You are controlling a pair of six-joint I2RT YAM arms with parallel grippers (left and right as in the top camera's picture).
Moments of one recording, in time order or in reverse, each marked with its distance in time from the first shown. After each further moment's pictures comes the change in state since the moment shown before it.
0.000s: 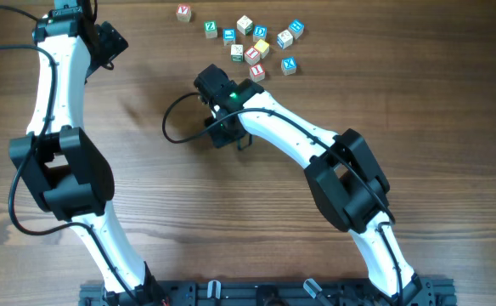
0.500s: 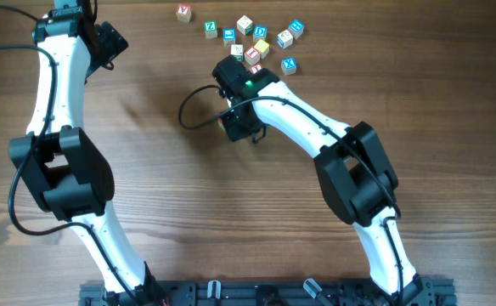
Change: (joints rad) left arm 0.000 0.000 0.000 0.000 0.000 0.000; right arm -0.077 0.000 0.000 -0.060 0.003 -0.019
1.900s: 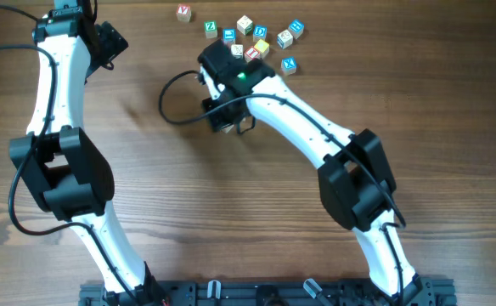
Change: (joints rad) left arm 0.000 0.000 0.000 0.000 0.000 0.000; right arm 0.051 -0.018 0.141 -0.018 -0.089 0.002
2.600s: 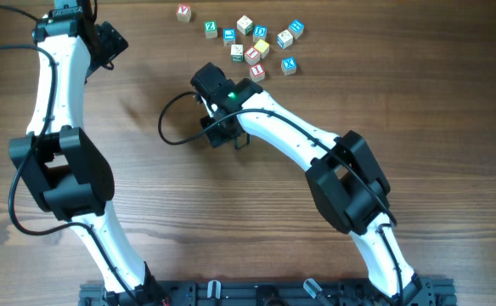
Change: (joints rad) left arm 0.000 0.000 0.000 0.000 0.000 0.000; right arm 0.035 0.008 -0.125 0.090 0.071 0.000
